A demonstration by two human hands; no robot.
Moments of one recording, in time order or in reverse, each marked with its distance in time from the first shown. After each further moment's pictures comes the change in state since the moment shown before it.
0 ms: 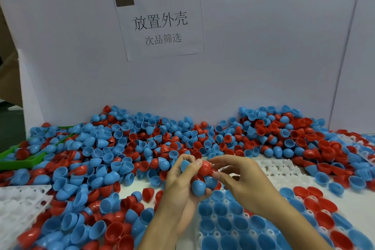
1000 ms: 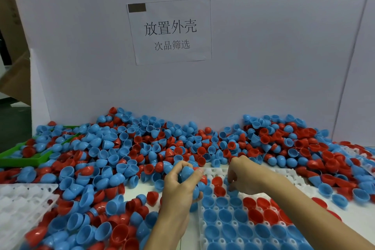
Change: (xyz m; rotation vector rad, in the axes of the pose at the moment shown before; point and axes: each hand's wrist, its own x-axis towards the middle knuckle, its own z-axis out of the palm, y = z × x) left_hand 0.009 -0.006 -0.017 0.303 0.257 0.138; right_hand 0.065 0.023 -0.015 -0.788 -0.448 0.164
